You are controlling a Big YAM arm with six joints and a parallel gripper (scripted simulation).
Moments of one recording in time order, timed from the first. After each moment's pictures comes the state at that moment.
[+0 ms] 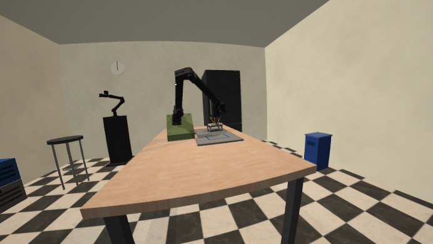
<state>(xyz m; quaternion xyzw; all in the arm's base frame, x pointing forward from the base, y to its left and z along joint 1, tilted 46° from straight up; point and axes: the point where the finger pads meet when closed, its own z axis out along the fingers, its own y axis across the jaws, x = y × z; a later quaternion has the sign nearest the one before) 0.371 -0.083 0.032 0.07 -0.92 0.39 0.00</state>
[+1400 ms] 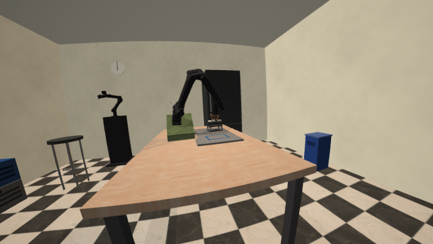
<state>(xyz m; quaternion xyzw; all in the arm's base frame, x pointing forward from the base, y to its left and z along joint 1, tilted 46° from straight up) 0.394 0.014 -0.034 0.06 -0.92 0.39 0.00</state>
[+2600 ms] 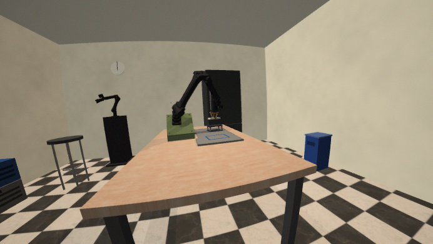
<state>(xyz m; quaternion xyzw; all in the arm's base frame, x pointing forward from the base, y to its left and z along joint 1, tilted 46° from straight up) 0.410 0.094 -0.089 0.06 -0.92 0.39 0.00</state>
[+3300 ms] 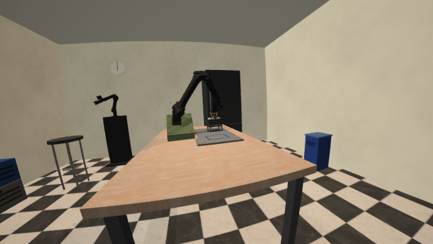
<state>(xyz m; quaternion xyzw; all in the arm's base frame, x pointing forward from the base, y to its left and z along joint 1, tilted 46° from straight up) 0.410 0.093 -0.089 0.06 -0.92 0.39 0.00</state>
